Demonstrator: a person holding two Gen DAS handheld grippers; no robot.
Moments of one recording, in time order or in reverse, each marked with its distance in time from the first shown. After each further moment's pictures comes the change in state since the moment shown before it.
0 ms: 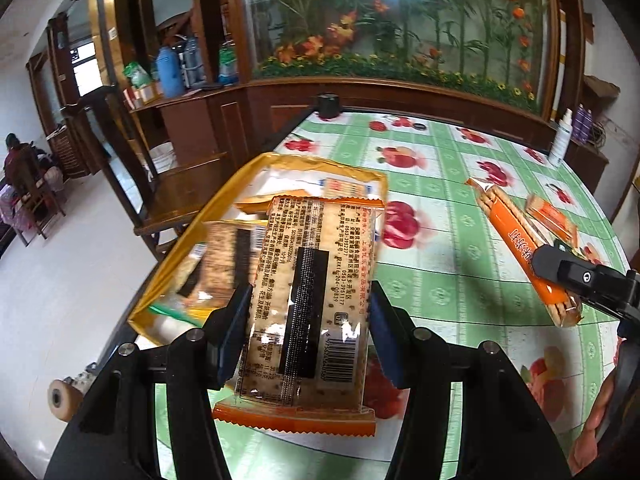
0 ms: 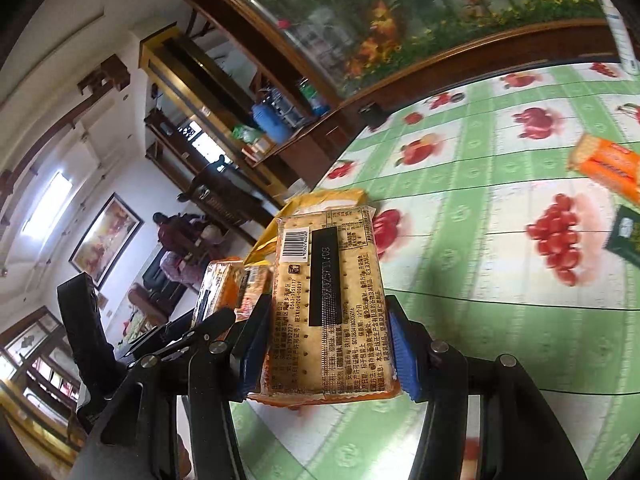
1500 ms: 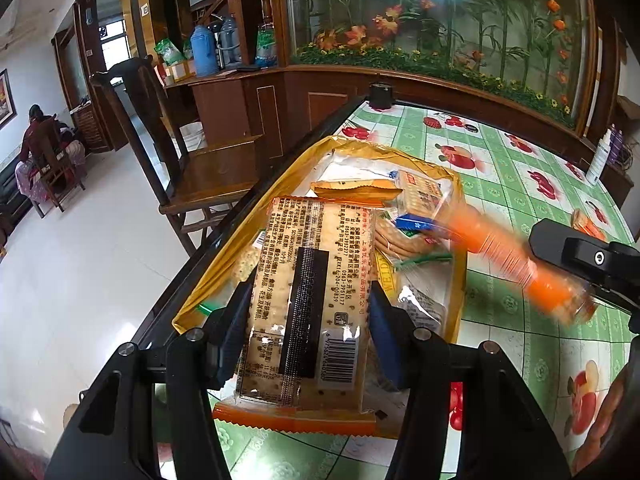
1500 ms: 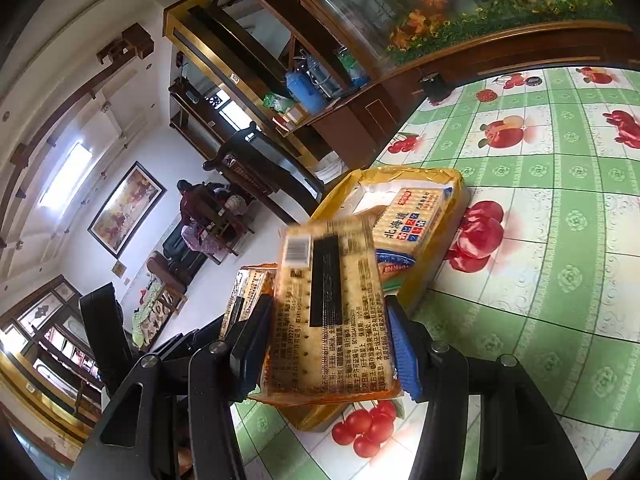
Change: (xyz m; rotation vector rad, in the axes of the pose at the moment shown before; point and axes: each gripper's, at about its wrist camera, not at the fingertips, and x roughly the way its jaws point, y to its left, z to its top) left arm 0.031 0.050 -0.003 -0.079 0.038 0.073; right arm 0.078 0.059 0.008 -0.067 0.099 0.086
